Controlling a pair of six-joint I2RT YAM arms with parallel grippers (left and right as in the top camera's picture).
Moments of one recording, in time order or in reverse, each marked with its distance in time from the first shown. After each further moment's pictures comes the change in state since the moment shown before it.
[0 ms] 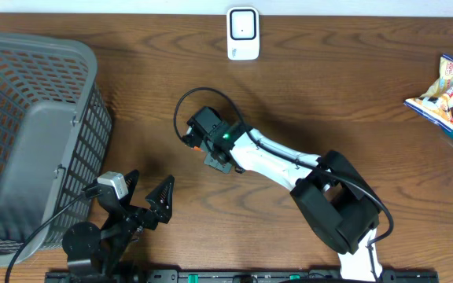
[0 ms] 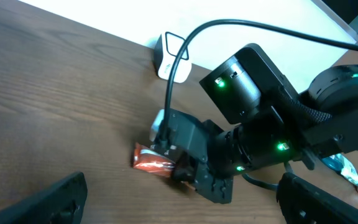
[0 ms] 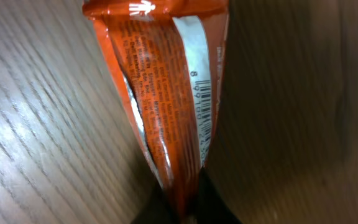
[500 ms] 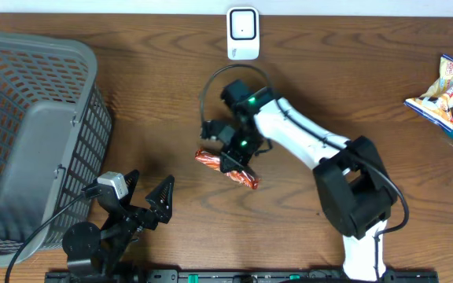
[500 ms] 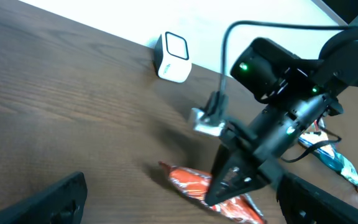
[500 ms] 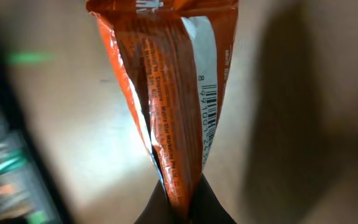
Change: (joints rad) left arm 0.000 0.000 0.000 0.000 0.000 0.000; right arm -0.205 0.005 0.151 -0.454 -0.727 -0.089
